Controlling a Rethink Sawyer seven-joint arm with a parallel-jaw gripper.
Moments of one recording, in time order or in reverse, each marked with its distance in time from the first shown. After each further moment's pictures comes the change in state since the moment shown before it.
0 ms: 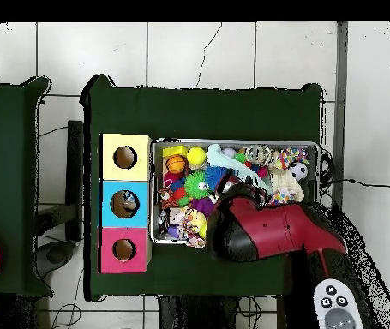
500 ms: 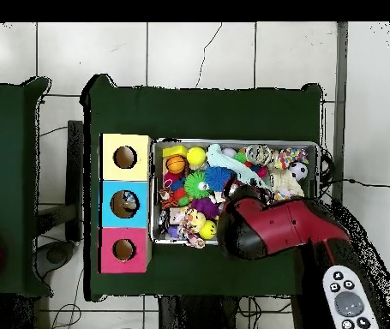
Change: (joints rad) arm -0.087 0.058 0.084 -0.007 -0.126 0.000 -0.005
